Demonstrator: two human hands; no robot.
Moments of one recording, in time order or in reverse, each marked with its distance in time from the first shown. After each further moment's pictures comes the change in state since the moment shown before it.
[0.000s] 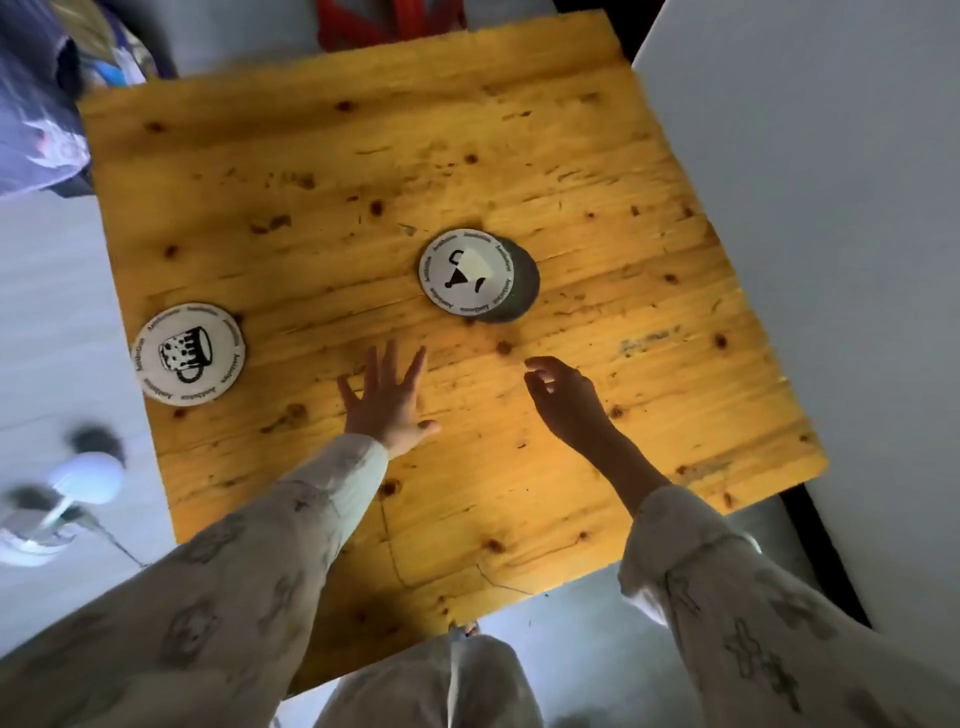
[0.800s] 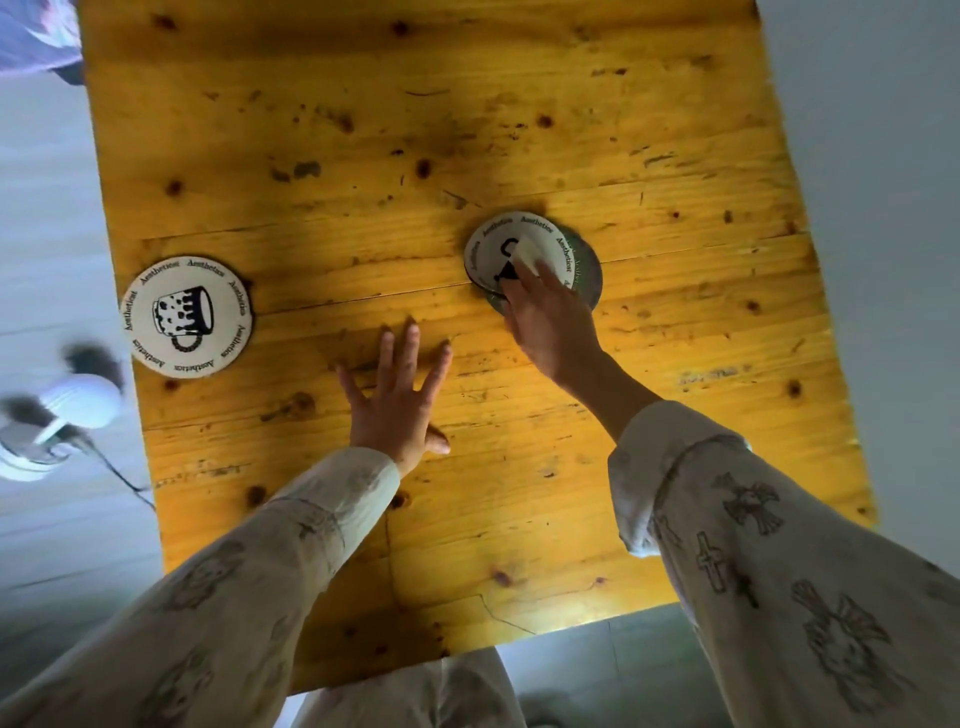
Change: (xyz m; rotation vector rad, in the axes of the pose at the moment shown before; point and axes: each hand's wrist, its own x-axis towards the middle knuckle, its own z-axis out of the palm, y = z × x) left_hand 0.018 -0.014 0.016 0.047 -0.003 -0.030; right_hand 0.125 -0.044 0.029 -0.871 0.058 -0.553
